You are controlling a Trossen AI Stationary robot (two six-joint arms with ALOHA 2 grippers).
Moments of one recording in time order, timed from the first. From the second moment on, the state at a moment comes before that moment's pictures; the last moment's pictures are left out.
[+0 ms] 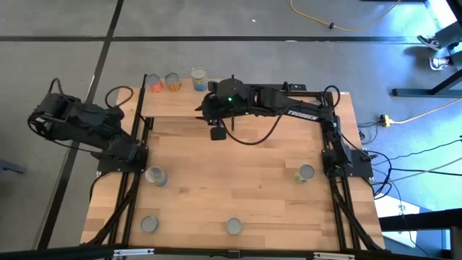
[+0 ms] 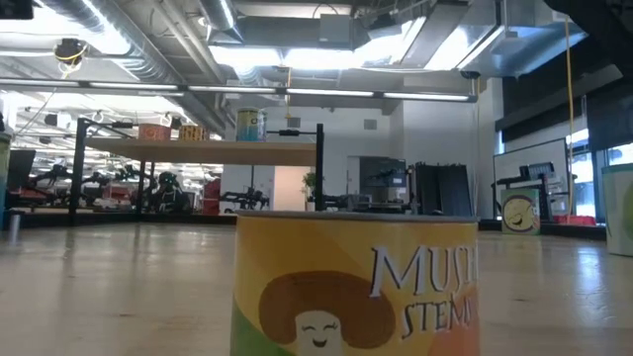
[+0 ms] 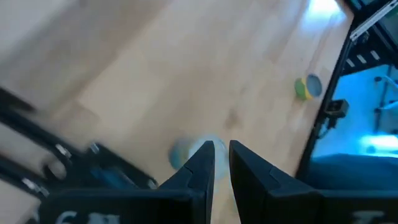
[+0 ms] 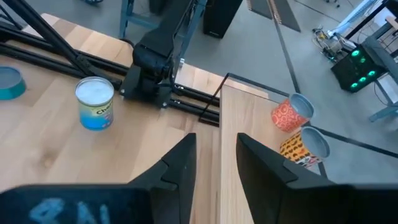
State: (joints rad) left arm -0.17 0.53 1.26 -1.57 -0.05 -0.89; right arm -0.09 2.09 2.35 -0.74 0.00 -0.39
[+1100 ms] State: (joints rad) left arm -0.17 0.53 1.12 -1.54 0.17 -1.22; right arm -0.10 2.09 2.35 -0.74 0.08 -0.46
